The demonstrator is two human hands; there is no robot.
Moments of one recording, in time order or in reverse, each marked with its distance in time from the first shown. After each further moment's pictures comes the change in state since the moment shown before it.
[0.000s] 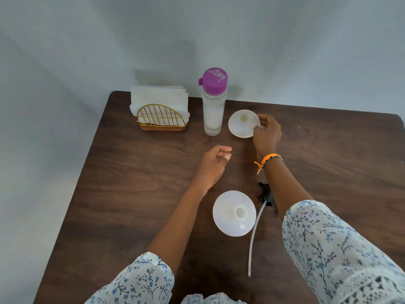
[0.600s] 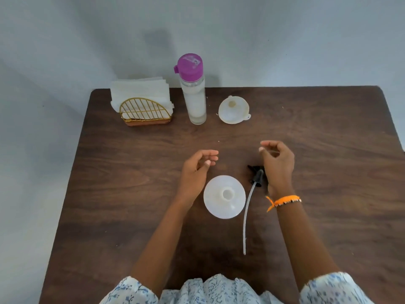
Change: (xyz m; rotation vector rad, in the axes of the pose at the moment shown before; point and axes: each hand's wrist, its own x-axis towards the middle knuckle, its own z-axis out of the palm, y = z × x) left_hand -0.052 -0.019 -0.001 -0.098 0.024 0.086; right_hand -0.087 0.037 -0.090 0.003 0.023 0.115
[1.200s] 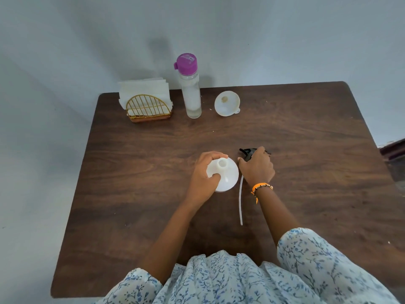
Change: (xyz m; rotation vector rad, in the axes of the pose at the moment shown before) left_hand -0.070 -0.013 0.011 0.139 -0.071 0.297; right_hand -0.059 0.019 0.001 -0.627 -0.016 -0.008
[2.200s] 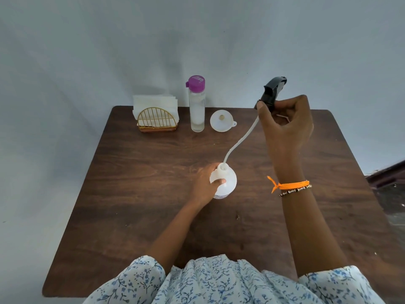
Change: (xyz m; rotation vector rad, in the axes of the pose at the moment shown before) left_hand -0.001 -0.006 0.005 0.204 -0.016 -0.165; right_hand -0.067 -0.082 -0.149 0.865 0.437 -0.519
